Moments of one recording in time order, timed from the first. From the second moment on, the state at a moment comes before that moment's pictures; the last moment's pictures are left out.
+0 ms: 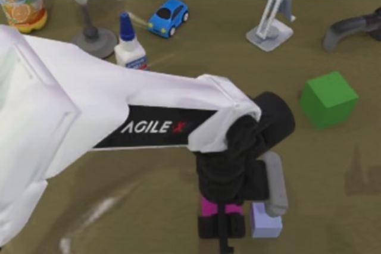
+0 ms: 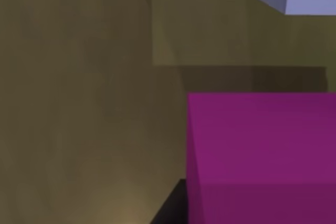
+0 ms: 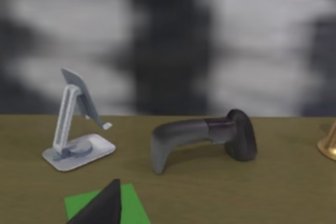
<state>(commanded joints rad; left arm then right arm) -0.95 2.08 1.37 -0.84 0.01 0.63 0.01 0.00 0.00 0.00 0.00 0.00</state>
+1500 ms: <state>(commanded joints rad) -0.93 1.99 1.51 -1.08 0.01 0.63 0.01 0.00 0.00 0.00 0.00 0.00</state>
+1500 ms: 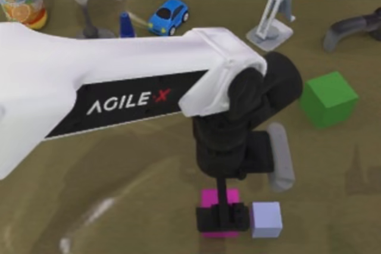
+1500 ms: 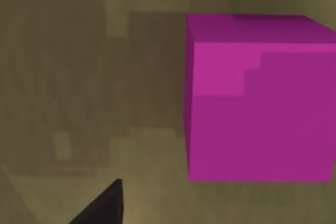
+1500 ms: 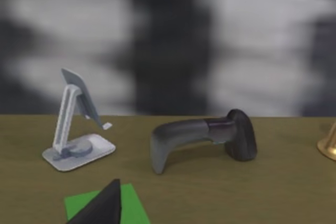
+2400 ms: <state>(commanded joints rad) -0.67 1.50 1.11 -0.82 -0.01 0.47 0.06 0.57 0.54 -0.34 0.00 -0.04</state>
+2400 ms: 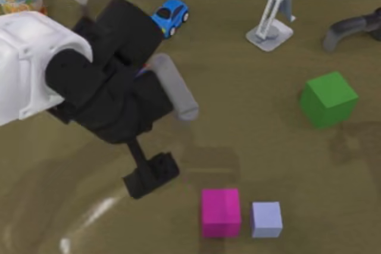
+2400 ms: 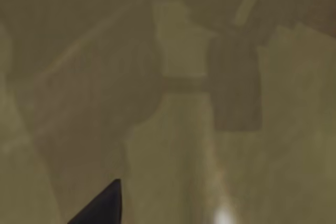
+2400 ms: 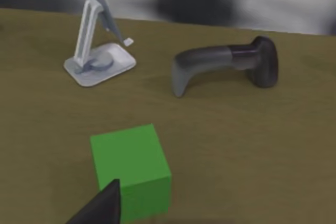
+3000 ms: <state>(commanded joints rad) -0.21 0.49 0.32 -0.33 -0.02 0.17 0.15 1.73 1.45 -0.95 0.01 -0.13</state>
